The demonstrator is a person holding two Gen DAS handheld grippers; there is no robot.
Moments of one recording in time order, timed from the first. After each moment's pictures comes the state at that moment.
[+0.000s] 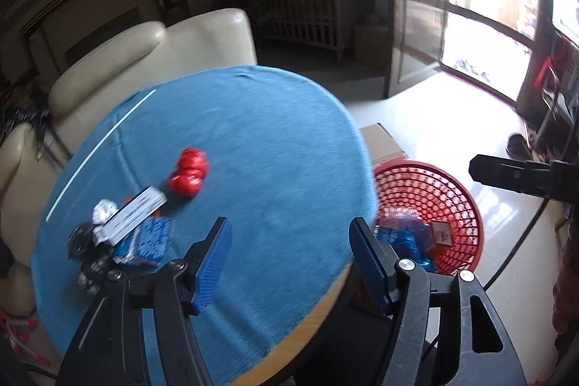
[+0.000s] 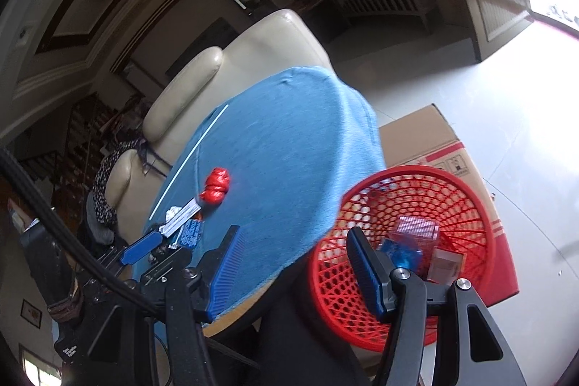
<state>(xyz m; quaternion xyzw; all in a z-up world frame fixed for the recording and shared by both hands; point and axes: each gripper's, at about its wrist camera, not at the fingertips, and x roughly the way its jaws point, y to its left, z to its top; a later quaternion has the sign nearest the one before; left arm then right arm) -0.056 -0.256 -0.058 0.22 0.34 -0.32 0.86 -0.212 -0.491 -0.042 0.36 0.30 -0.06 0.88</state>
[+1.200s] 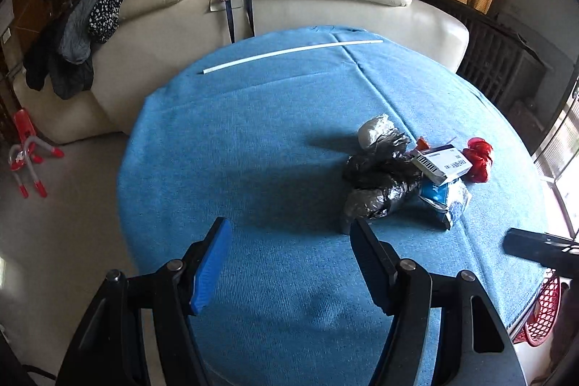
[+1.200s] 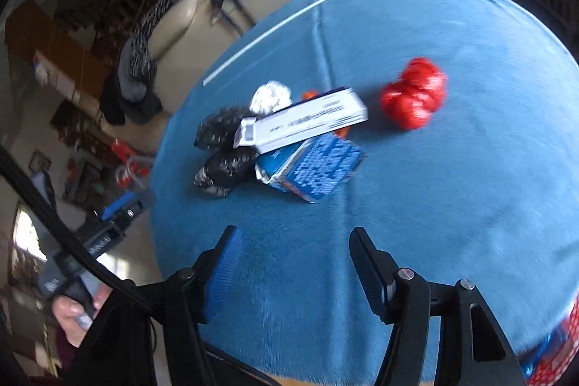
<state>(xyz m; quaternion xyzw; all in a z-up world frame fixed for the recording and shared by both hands) 0.089 0.041 -0.087 0.02 0.41 -0.06 0.91 0.031 -0.261 -0.079 0.19 0.48 0.15 0.84</state>
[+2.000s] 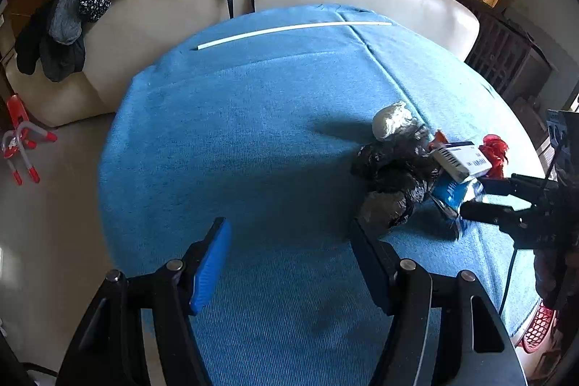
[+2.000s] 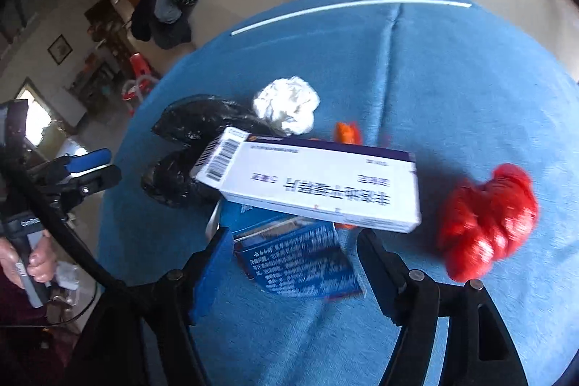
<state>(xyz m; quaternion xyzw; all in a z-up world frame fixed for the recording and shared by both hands) 0.123 0.043 -0.108 0.01 0.45 -0.06 0.89 0.141 -0.233 -0.114 0.01 0.48 0.26 0.83</state>
